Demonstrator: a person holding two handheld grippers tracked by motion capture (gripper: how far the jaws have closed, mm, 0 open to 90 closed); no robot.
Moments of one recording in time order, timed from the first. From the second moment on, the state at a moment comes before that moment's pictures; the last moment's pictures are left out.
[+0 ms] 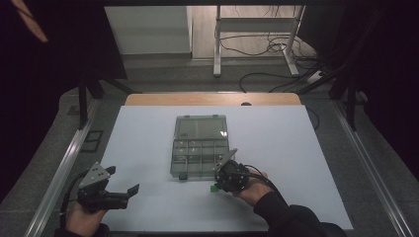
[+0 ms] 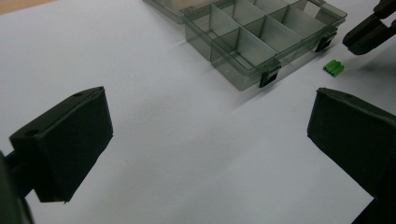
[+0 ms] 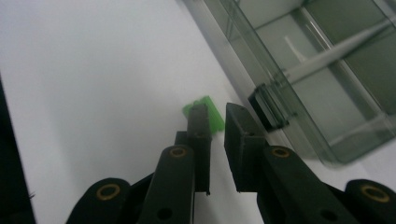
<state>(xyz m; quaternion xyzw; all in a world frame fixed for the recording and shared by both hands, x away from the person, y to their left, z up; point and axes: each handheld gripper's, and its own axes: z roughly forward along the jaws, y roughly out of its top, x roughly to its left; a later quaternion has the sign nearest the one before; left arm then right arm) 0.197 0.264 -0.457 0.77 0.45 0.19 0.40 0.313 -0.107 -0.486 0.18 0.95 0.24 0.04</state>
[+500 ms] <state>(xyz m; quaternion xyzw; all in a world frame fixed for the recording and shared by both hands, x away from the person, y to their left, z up) 0.198 0.264 -0.457 0.77 0.45 0.20 0.40 0.318 -0.088 -0.501 0.15 0.96 0.22 0.06</state>
